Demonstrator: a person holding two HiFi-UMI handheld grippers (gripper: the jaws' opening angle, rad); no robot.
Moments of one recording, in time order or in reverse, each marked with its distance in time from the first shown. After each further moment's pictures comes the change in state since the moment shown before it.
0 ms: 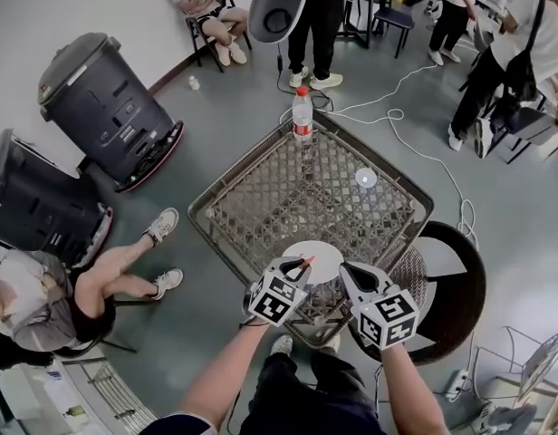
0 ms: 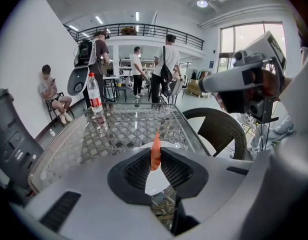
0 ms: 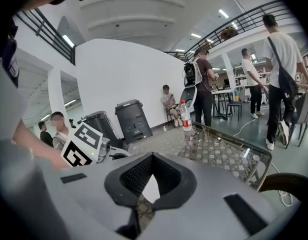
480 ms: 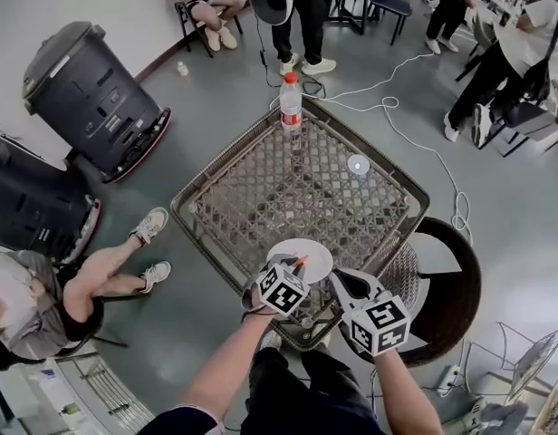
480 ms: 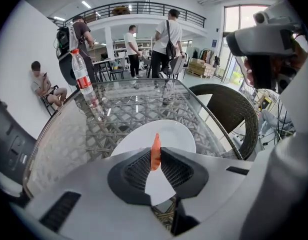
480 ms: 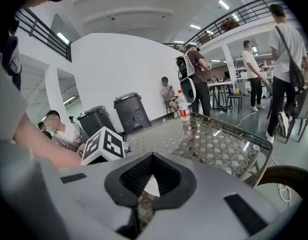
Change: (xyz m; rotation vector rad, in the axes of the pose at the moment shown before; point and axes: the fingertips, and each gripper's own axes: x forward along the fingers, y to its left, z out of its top) left arm 0.073 0.002 -0.044 0.044 0.234 0.018; right arm 0.009 -0.017 -0.033 0.026 0.092 0.008
